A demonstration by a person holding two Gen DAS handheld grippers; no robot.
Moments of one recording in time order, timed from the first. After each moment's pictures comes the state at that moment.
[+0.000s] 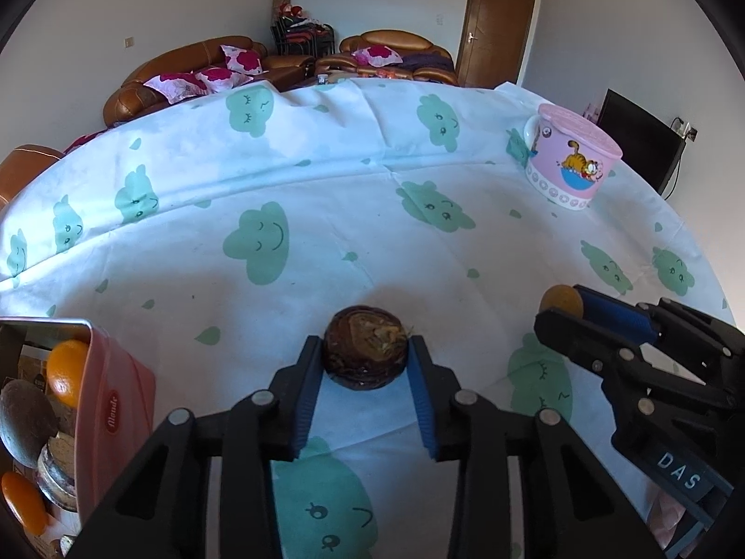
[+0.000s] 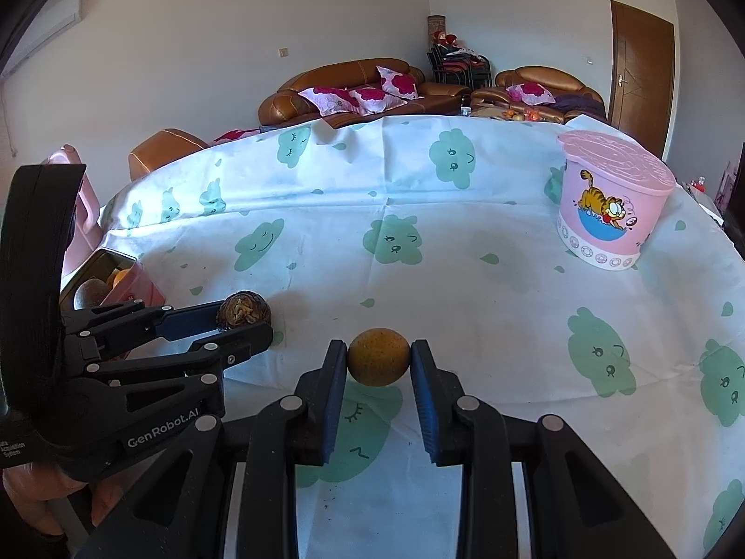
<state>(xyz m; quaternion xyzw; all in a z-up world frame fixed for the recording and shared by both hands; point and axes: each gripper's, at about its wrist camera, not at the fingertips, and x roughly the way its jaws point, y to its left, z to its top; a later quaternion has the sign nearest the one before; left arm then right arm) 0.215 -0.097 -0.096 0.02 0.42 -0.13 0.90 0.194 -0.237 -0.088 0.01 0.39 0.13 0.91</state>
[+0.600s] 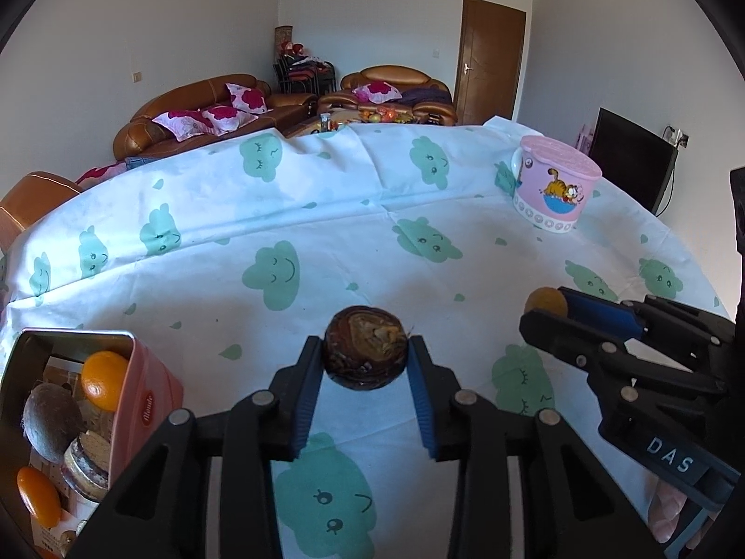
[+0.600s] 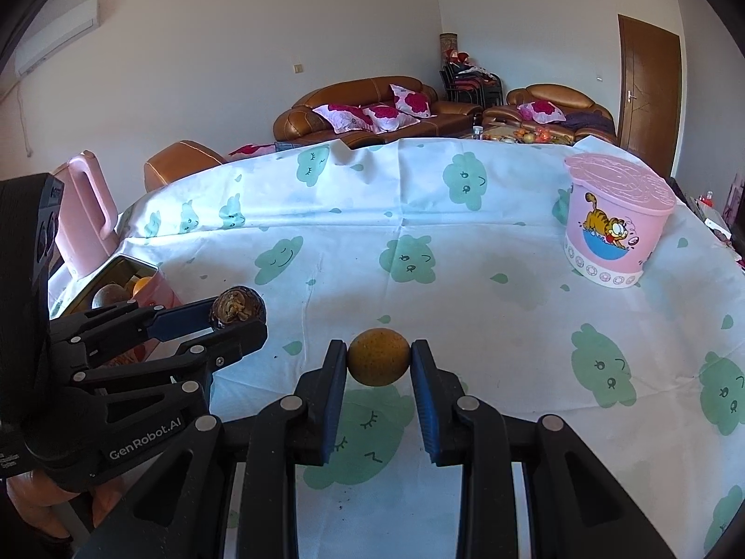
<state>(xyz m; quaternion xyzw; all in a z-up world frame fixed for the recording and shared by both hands) 0.194 -0.095 -0.079 0.03 0.36 -0.13 0.92 0.183 -0.235 -0.078 0.00 0.35 0.15 0.93</state>
